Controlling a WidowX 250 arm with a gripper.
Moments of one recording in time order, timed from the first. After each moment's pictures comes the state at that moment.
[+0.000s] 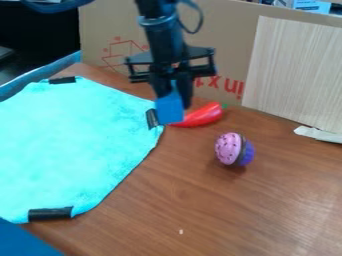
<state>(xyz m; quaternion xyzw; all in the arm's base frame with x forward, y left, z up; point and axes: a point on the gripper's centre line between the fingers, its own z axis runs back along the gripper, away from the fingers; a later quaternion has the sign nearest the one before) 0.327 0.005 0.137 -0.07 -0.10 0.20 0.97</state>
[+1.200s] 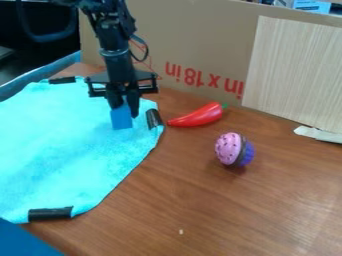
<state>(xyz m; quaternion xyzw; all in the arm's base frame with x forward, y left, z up) 0.355 0.109 0.071 -0.01 -0.09 0.28 0.95</state>
